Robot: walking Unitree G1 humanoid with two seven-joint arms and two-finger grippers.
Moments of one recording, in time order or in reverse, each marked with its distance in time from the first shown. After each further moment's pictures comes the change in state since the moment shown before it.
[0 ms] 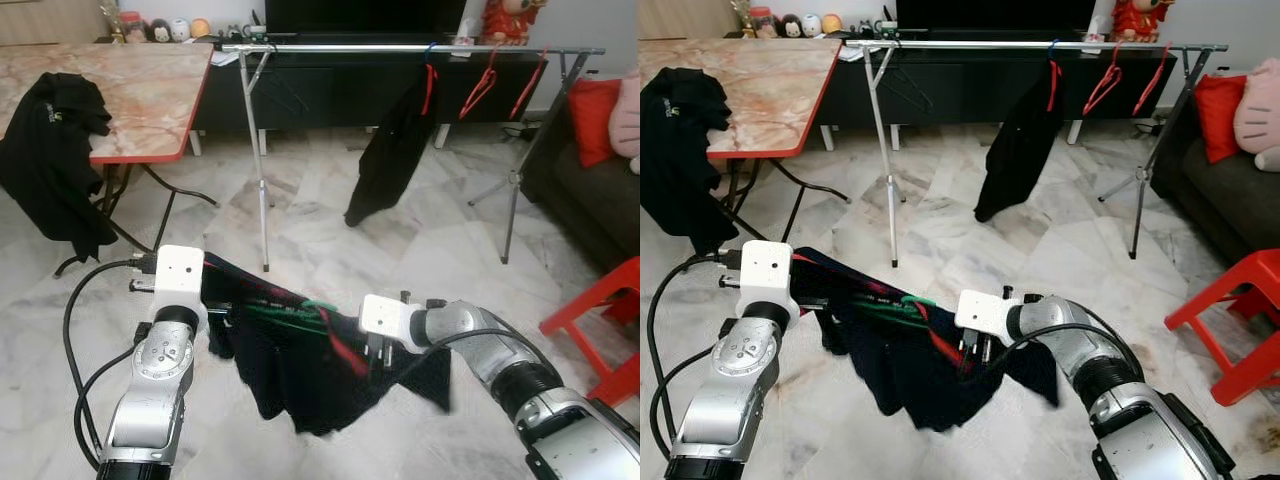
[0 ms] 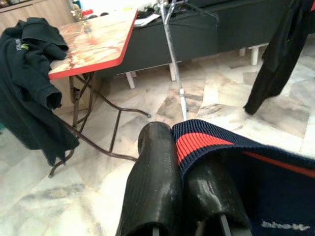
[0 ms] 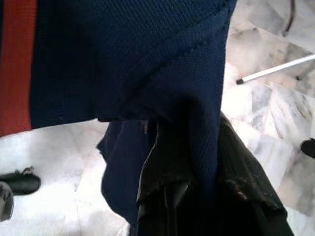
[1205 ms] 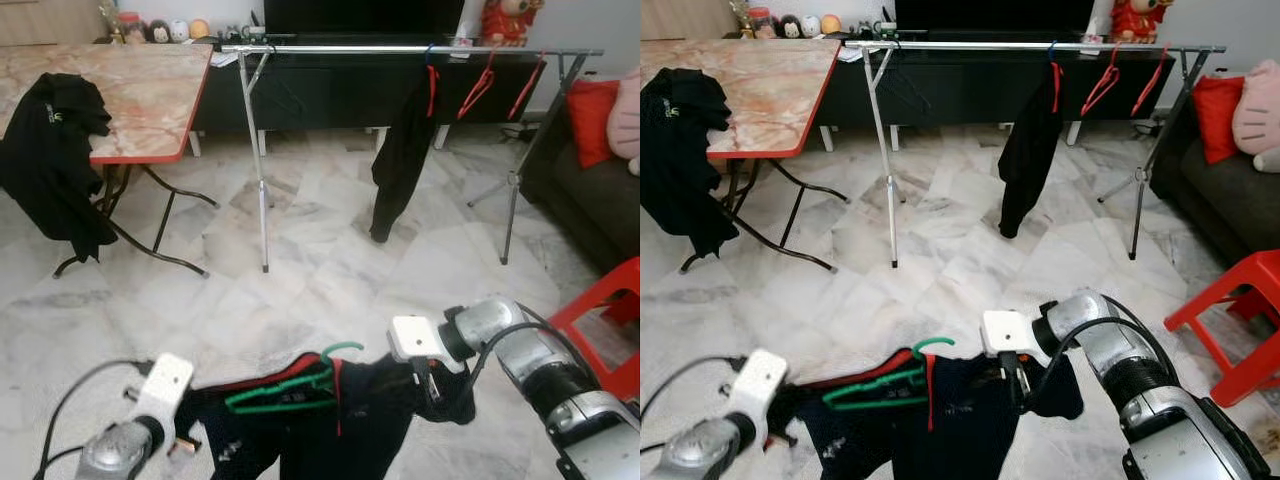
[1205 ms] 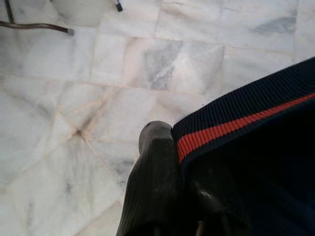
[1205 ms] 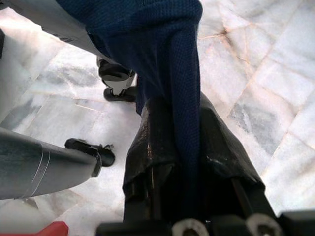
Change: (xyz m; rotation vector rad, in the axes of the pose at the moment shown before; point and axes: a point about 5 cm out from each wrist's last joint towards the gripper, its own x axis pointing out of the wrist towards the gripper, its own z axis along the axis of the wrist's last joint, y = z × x) left arm -0.071 0.019 -0.113 0.078 0.539 -0.457; right arm -0.036 0.012 -0.007 0.009 -0.144 0.456
